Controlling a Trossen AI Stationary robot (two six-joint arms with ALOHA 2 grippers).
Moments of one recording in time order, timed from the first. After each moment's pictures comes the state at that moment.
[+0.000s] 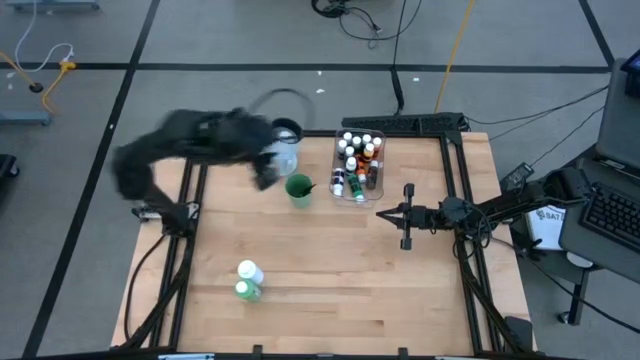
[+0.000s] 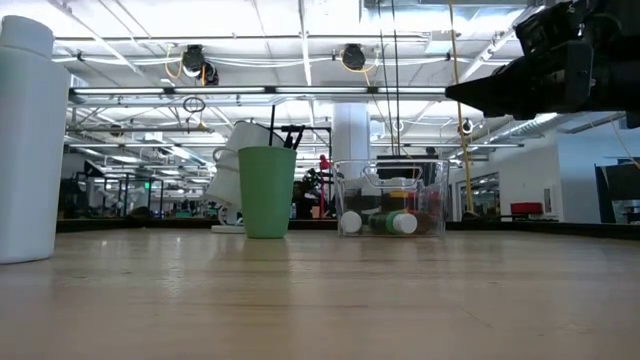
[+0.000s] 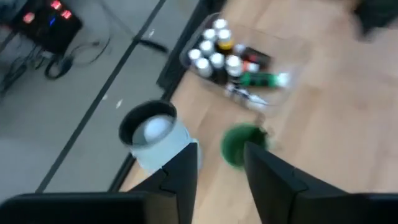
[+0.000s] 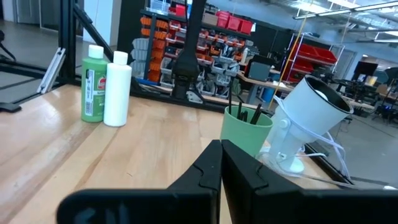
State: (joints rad) left arm 0.03 1.60 2.18 -1.53 -0.45 -0.24; right arm 0.11 1.05 0.05 1.05 0.18 -0.21
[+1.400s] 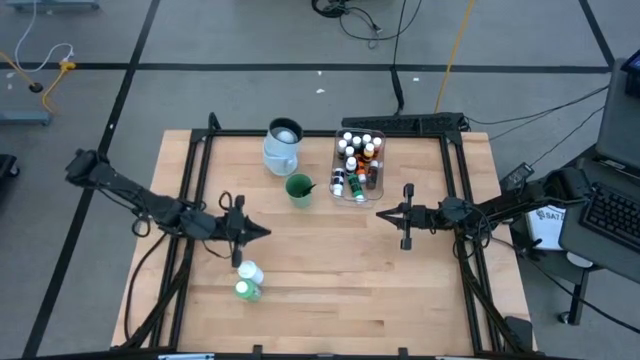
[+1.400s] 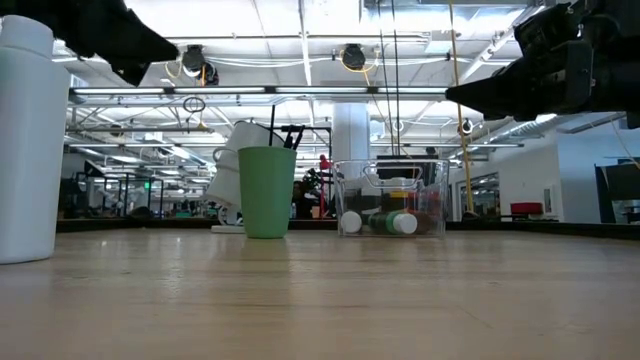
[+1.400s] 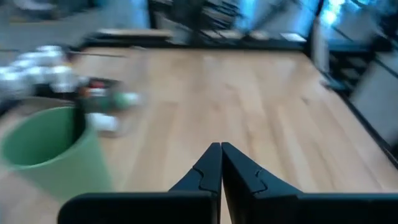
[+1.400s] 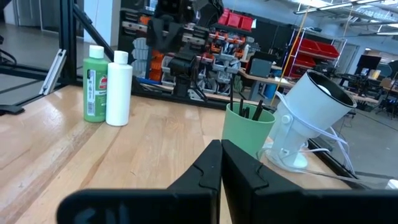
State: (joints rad) left arm -0.44 0.84 0.44 0.05 -0.42 -0.19; right arm 0.11 1.05 0.05 1.04 0.18 -0.18
